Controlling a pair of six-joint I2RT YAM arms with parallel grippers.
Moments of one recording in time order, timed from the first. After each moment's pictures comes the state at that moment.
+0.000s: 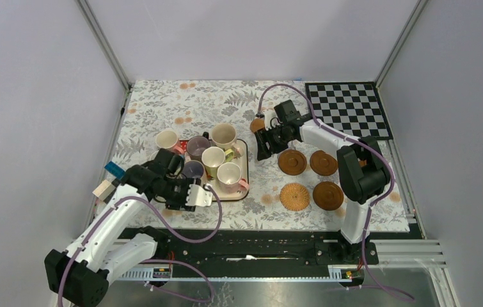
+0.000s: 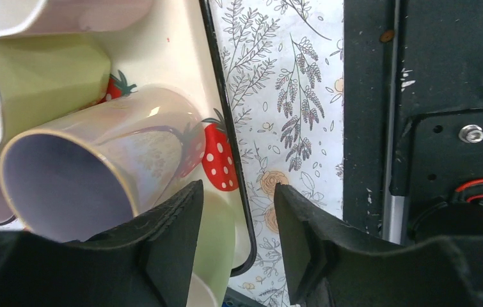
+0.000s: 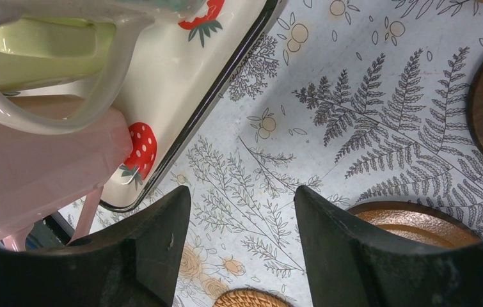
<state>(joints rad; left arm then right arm) -0.42 0.92 0.82 -1.14 0.40 1.28 0.47 1.90 1.35 -0.53 -0.47 -0.02</state>
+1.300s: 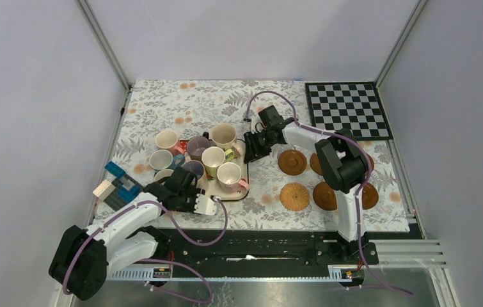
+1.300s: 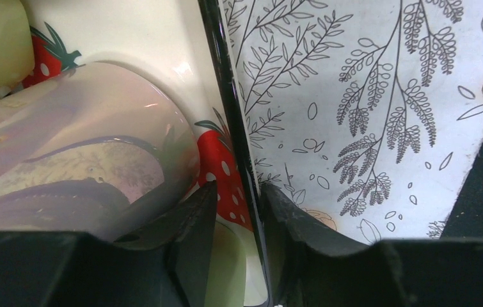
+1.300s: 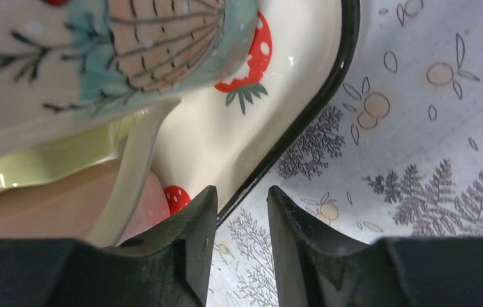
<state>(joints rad) -0.52 0.99 0.44 -0.62 0.08 1.23 0.55 2.09 1.44 -0.42 -0.54 0.18</state>
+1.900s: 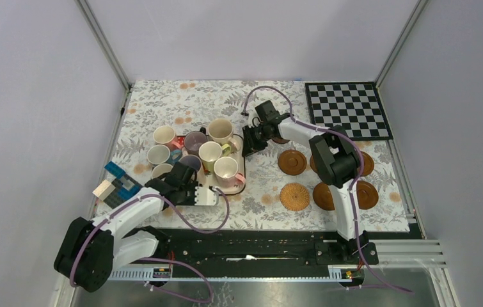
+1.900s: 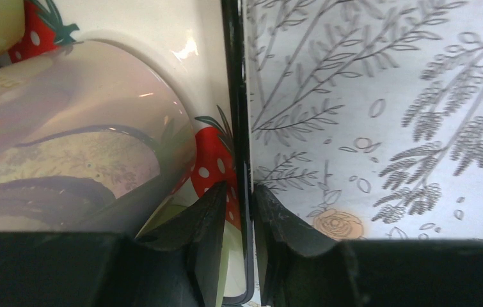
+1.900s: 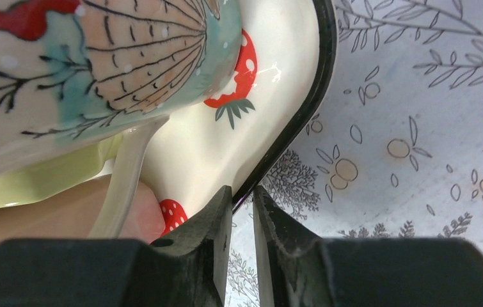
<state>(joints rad) -0.48 1.07 0.45 -0.56 0.02 1.14 0.54 2.19 1.58 -0.43 -0.54 0.21</state>
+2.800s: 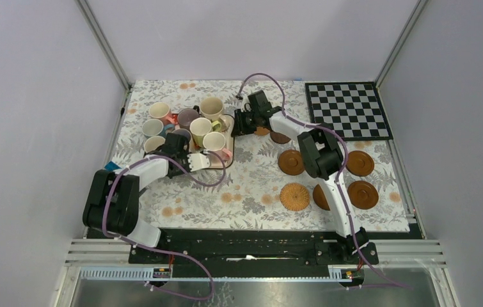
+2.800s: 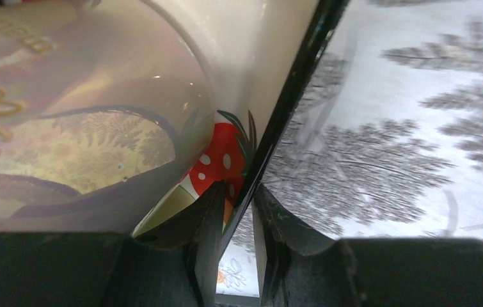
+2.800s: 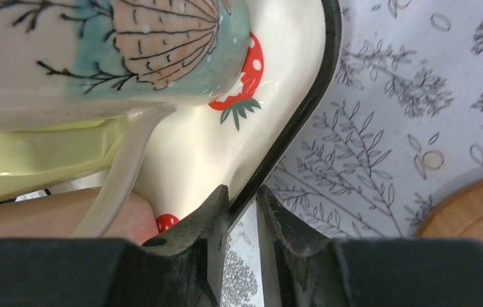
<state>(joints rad) -0.22 1.48 0.71 -0.34 -0.05 1.14 0.54 2.43 1.90 -0.29 -0.47 0.31</state>
